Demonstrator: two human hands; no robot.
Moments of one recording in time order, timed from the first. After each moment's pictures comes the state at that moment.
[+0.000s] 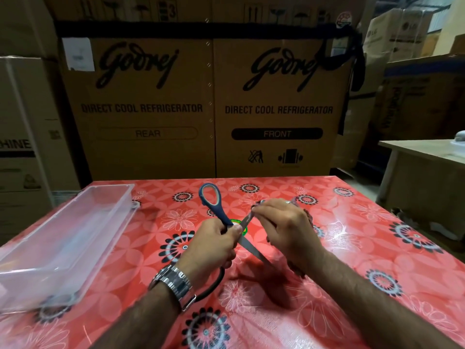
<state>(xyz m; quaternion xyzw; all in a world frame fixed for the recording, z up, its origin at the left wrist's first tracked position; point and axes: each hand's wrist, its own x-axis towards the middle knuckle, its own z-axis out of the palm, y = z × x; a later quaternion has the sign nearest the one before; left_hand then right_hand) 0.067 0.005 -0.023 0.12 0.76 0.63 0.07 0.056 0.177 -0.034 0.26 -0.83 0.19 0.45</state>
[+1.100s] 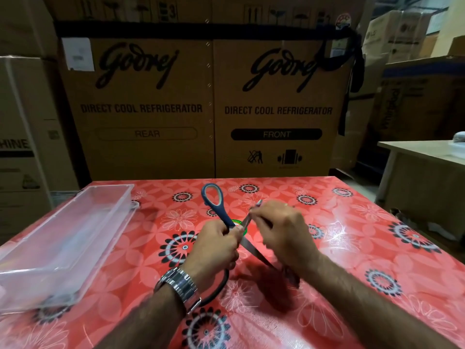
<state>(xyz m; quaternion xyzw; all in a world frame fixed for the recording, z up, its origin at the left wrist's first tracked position) 0.069 0.011 -0.028 0.10 0.75 0.65 0.06 0.057 0.167 -0.035 0.21 -0.85 0.22 0.43</state>
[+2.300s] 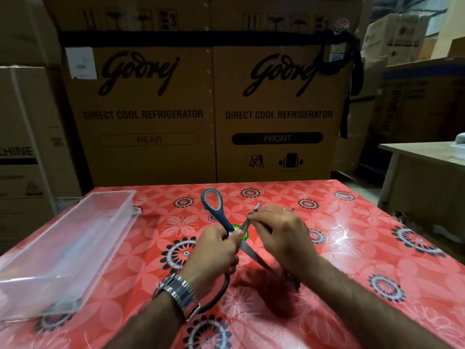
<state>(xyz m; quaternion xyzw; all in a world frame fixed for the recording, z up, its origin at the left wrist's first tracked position) 0.070 0.010 -0.025 0.10 0.74 0.66 0.06 0.056 0.168 -0.033 0.23 -0.85 0.23 0.41</state>
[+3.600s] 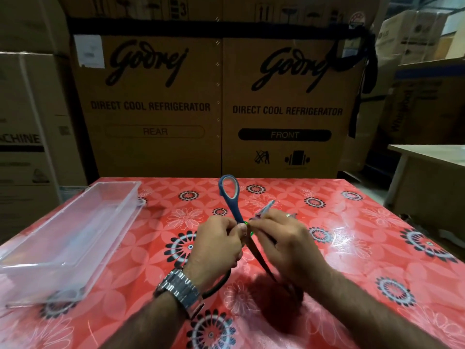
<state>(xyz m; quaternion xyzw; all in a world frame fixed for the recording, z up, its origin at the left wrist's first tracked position) 0.068 0.005 -0.023 0.13 0.80 0.58 -0.04 0.078 0.157 -0.036 0.30 -0.85 0.21 0.39</state>
